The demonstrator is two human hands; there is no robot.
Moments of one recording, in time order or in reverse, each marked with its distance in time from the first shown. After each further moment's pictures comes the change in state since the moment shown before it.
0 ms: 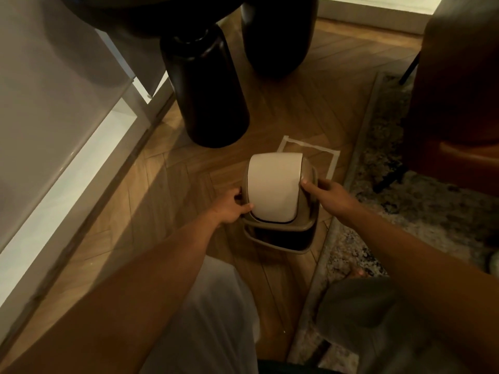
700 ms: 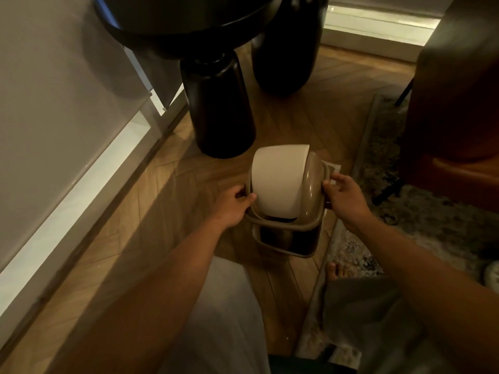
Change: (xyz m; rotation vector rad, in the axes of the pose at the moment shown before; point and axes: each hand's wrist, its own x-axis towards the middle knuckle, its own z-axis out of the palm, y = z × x) left_hand -0.045 0.011 -0.022 -0.225 0.193 0.130; right_hand -0.035 -0.029 0.009 0.199 0.274 -0.067
